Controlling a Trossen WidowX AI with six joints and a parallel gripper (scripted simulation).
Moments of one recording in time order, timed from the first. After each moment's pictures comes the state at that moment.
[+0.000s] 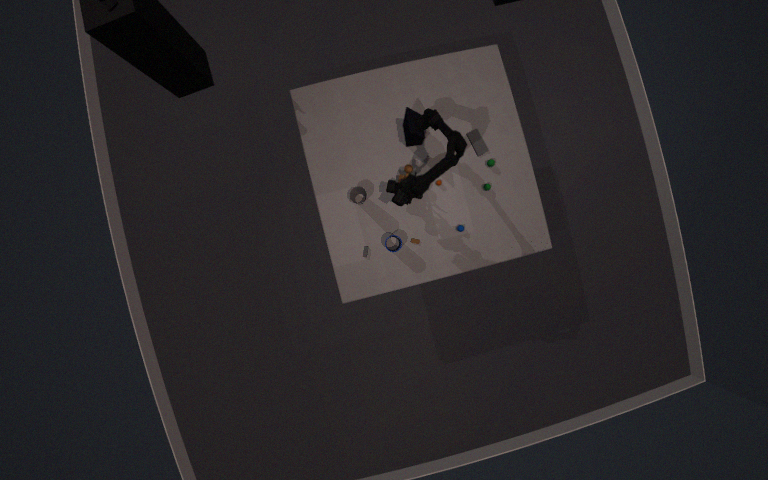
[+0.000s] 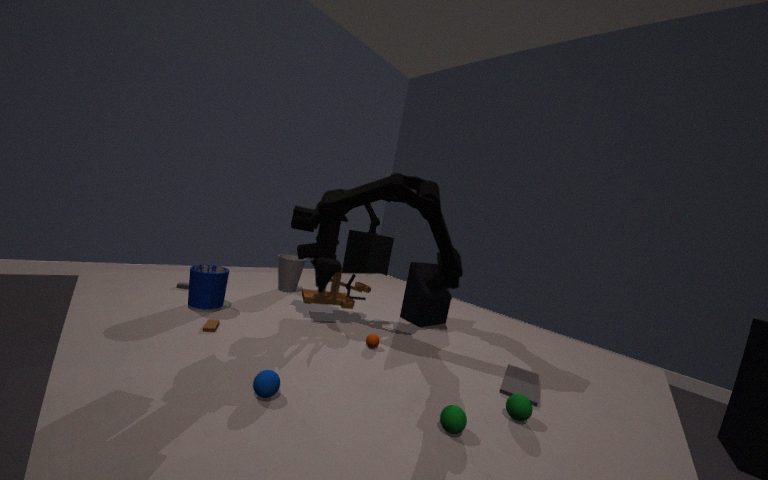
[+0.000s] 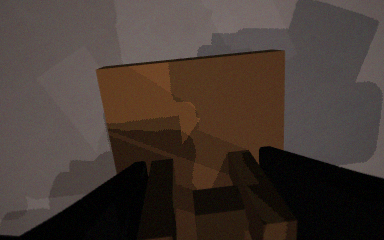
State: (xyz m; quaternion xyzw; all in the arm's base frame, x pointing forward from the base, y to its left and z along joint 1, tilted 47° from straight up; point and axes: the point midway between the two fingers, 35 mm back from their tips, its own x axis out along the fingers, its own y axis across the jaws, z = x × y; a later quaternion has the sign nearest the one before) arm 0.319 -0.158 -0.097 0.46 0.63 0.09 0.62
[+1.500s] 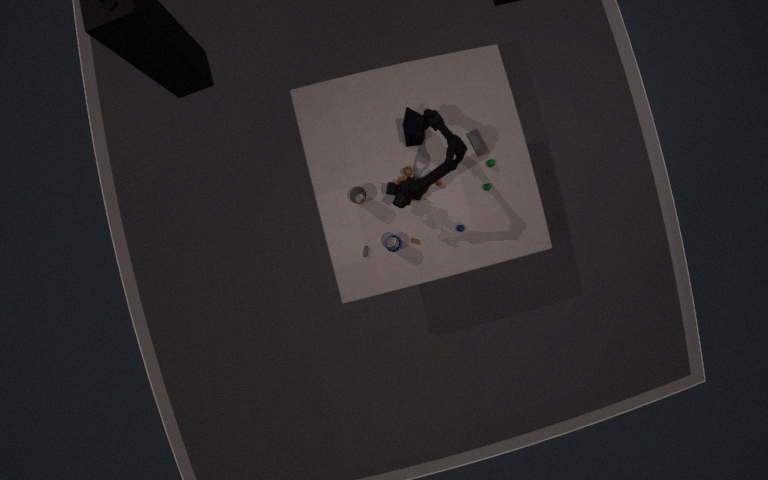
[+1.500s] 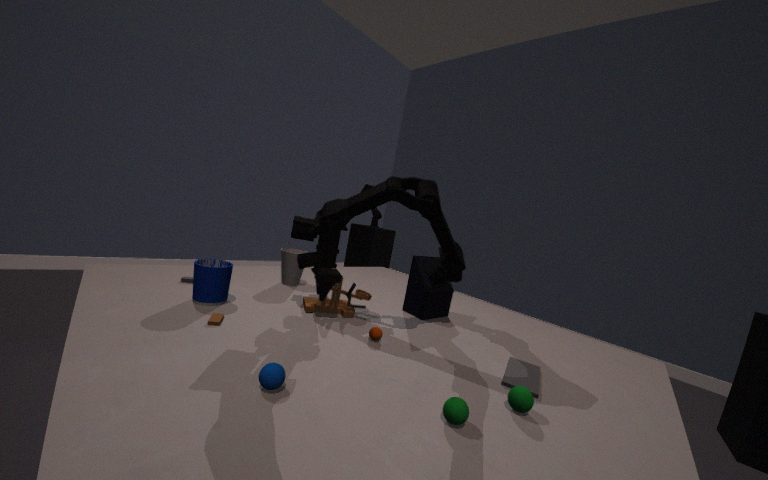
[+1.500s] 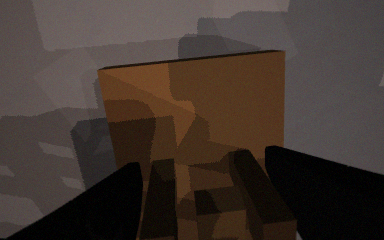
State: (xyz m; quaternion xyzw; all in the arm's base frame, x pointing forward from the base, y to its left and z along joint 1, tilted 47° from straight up) arm 0.328 -0.126 -0.126 0.46 0.63 0.10 0.62
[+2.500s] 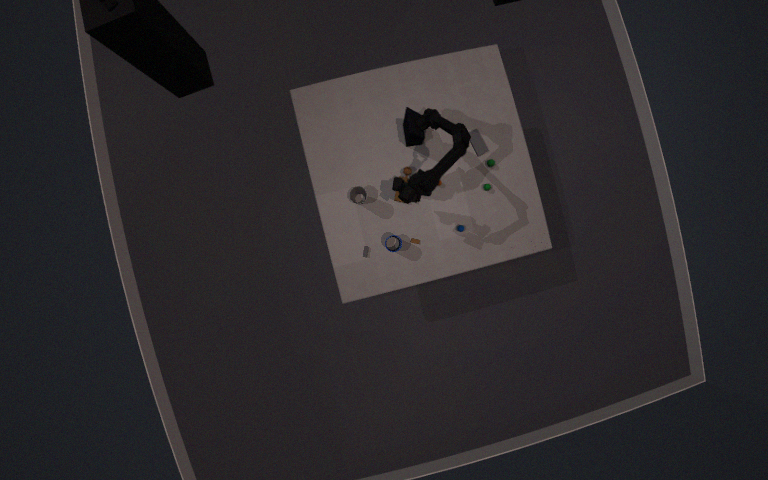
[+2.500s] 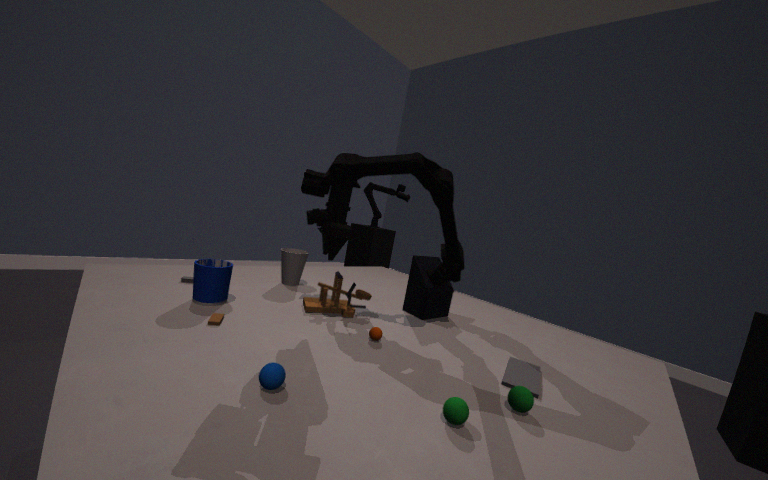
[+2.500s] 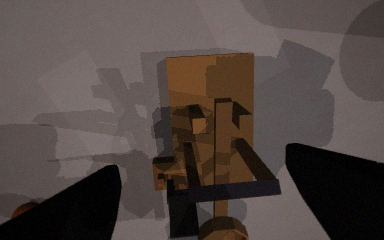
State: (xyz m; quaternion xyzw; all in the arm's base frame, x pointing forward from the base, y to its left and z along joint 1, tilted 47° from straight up) arm 0.317 -0.199 -0.023 0.44 0.62 0.10 0.64
